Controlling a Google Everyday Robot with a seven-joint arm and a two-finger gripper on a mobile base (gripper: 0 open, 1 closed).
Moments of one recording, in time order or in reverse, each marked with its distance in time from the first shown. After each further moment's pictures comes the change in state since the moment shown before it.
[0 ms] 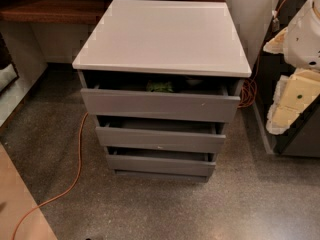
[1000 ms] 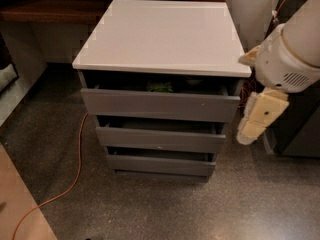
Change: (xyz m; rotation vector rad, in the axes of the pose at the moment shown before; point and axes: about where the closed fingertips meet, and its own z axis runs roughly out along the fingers) arm -0.030 0.011 0.039 0.008 -0.100 -0.035
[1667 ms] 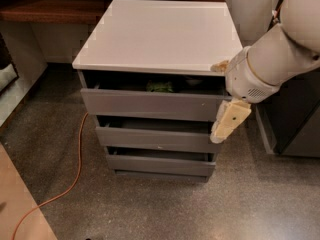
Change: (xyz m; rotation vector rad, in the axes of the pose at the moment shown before) arm -0.027 -0.020 0.072 0.011 -0.138 -0.088
